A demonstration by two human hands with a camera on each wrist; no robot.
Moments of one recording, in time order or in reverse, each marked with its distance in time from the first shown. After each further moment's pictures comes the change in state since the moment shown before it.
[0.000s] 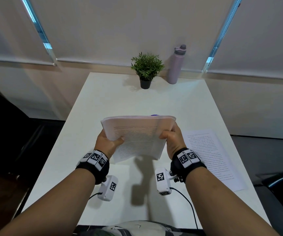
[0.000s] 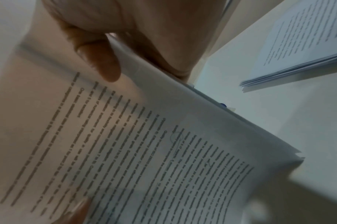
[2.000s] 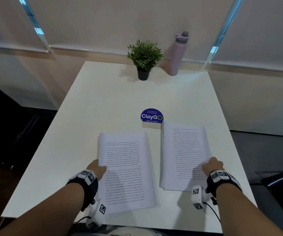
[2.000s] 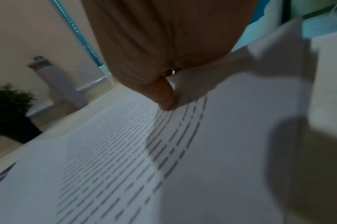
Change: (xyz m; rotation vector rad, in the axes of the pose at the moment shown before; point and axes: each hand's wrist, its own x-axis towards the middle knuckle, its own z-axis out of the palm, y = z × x) left_hand 0.002 -0.130 -0.021 0.677 -0.147 -0.572; right_hand 0.014 0.099 -0.208 -1.201 0.352 0.733
